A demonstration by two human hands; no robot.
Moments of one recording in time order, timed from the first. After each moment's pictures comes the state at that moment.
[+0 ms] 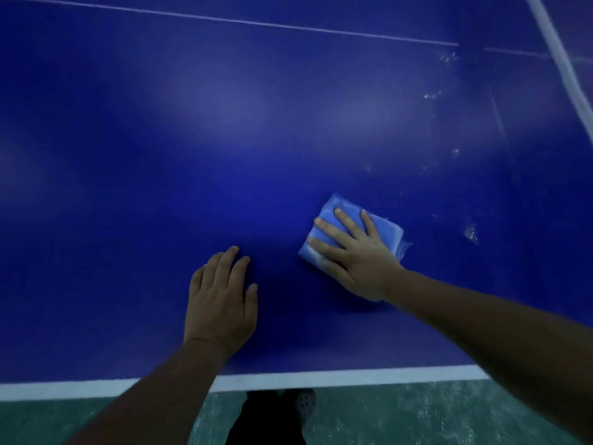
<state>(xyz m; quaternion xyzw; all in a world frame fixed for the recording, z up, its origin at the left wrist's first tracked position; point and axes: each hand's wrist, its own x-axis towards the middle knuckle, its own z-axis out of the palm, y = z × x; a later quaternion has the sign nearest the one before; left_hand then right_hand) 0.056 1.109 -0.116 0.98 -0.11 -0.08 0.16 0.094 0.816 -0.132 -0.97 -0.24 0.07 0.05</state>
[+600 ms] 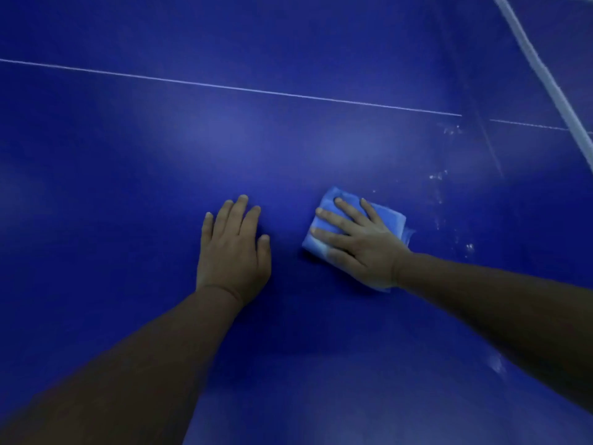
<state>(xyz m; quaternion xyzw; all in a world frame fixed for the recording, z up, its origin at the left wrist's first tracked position) 0.315 1.015 -0.125 0.98 -0.10 -0.03 0.20 0.318 0.739 -0.138 -0.96 -0.27 0.08 0.04</state>
